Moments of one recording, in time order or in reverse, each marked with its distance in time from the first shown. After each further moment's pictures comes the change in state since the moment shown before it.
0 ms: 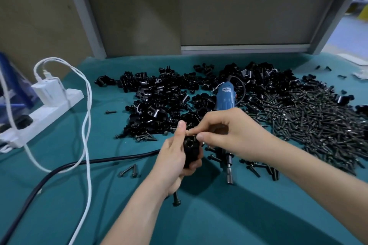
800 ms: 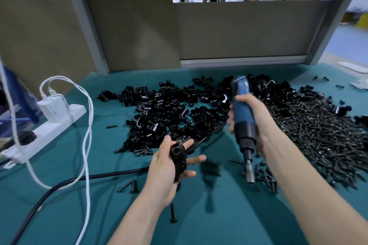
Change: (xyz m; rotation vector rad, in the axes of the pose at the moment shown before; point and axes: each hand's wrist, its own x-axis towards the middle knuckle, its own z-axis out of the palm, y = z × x) left_hand 0.002 0.007 0.003 -0.251 0.241 -0.016; right_hand 0.032 0.074 -0.033 1.134 0.503 0.609
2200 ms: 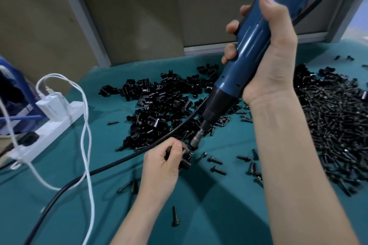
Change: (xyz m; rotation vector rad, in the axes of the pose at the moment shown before) left_hand 0.013 -0.006 -0.024 0.734 0.011 0.470; right_hand -0.045 -0.059 0.076 0.244 -0.221 -0.595
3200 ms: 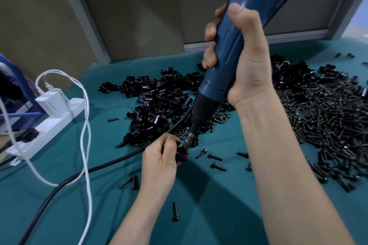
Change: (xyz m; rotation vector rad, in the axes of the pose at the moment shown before) left_hand 0.000 0.001 0.004 -0.111 0.069 -0.074; right_hand -0.001 0.018 0.014 0.049 -0.162 0.002
